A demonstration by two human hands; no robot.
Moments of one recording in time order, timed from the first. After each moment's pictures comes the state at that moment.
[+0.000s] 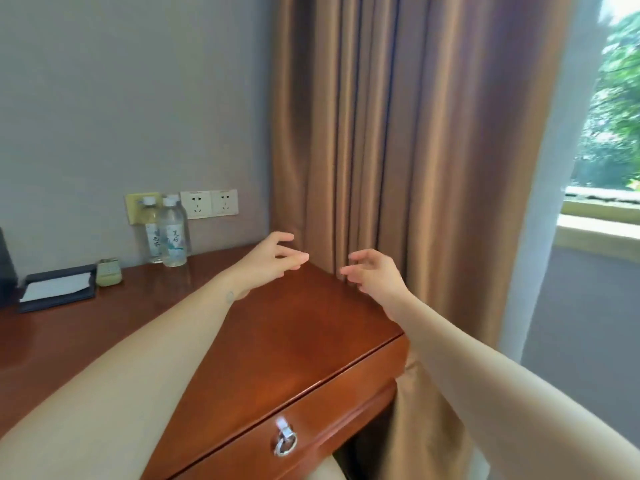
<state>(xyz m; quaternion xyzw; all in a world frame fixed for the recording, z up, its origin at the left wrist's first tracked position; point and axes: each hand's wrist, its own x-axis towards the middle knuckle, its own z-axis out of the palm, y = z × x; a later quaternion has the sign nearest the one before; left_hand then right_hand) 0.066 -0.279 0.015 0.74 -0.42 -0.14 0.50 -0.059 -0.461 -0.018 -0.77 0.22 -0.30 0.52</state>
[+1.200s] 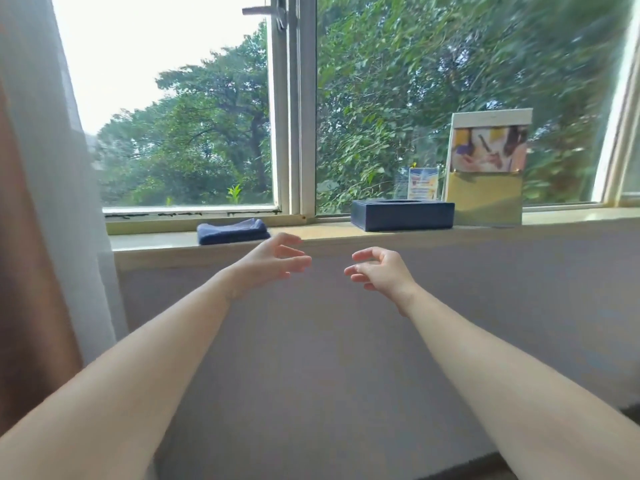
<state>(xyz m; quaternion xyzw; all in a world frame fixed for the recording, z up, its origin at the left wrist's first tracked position) -0.375 -0.595 0.074 0.37 -0.78 -0.38 0.35 -0.597 -0.554 0.042 -0.54 0.59 -0.54 0.26</state>
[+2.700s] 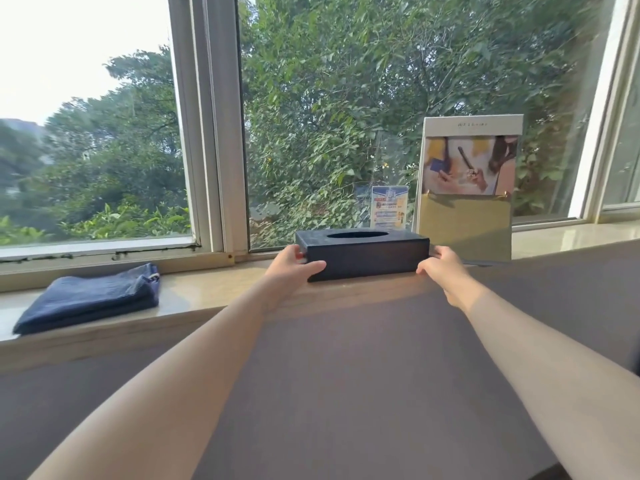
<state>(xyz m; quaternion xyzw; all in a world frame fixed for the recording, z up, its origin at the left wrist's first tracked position) -0.590 -0.777 0.099 0.42 -0.74 -0.36 0.39 -0.850 -0.702 0.095 -0.37 0.69 -0.58 0.21</state>
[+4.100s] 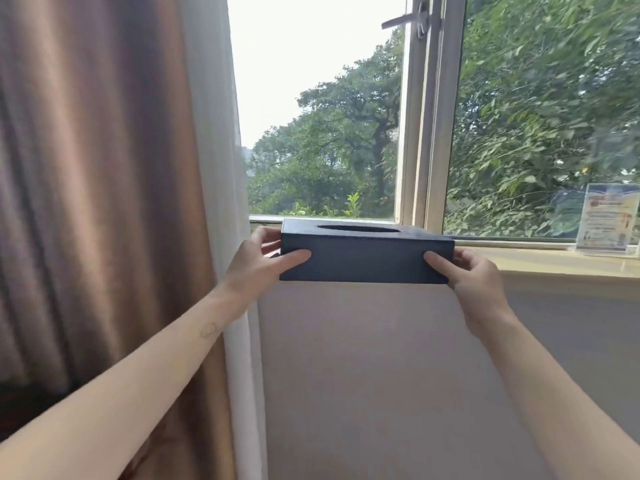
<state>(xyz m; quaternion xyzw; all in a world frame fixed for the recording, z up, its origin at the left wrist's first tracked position) -0.235 -0.558 0.096 0.48 -0.60 -0.20 0.61 -0.525 -0.607 0.072 -0.55 0.37 -0.67 0.33</state>
